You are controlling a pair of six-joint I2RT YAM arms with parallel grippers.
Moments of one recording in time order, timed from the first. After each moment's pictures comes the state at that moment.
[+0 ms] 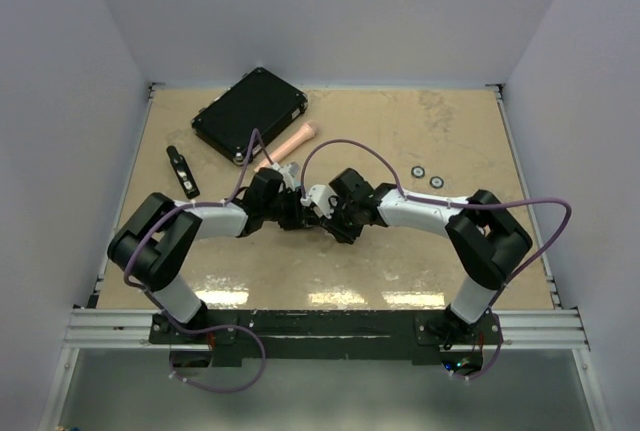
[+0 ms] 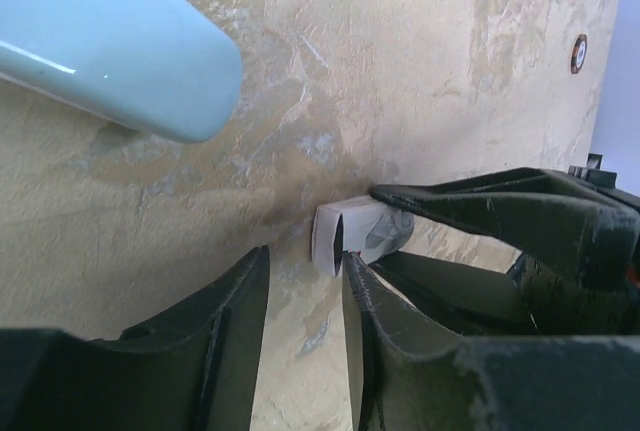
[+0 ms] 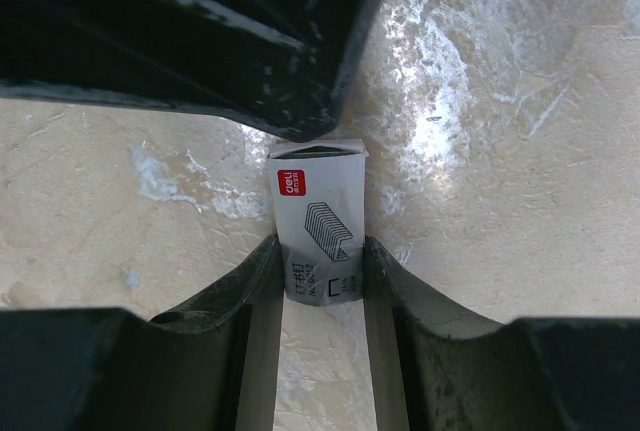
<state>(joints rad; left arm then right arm) -0.56 1.65 0.67 0.25 0.42 -0.76 0.78 1.71 0.99 -0.37 -0.17 -0.35</state>
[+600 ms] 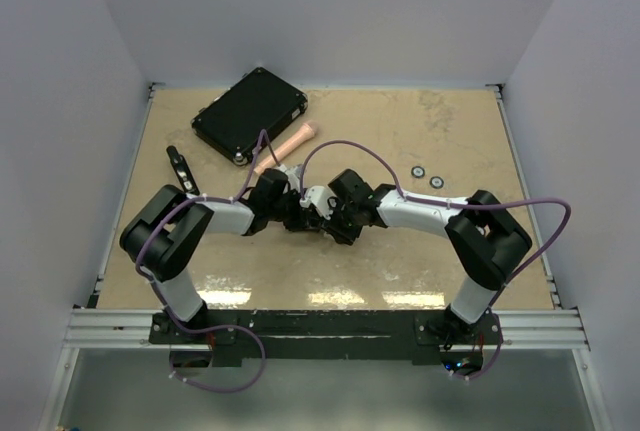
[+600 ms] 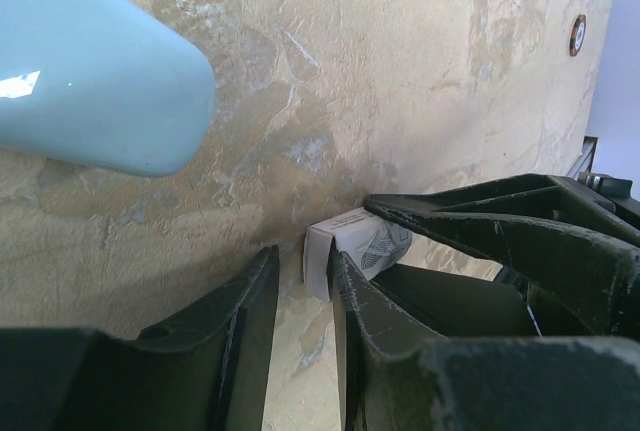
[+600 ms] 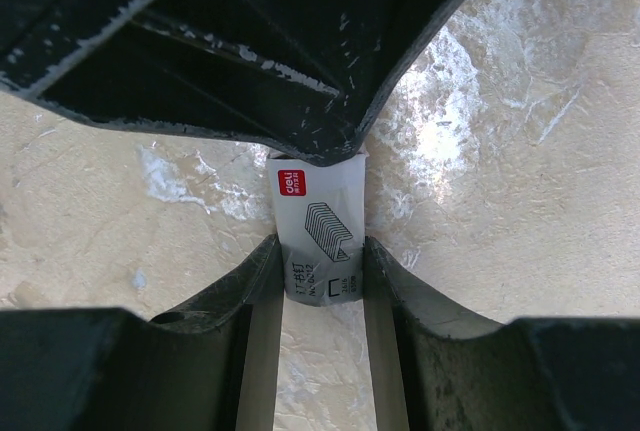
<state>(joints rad) -0.57 1.74 0.70 0.31 0.47 -0.76 0.79 1.71 0.99 -0.37 -0.18 -0.35</state>
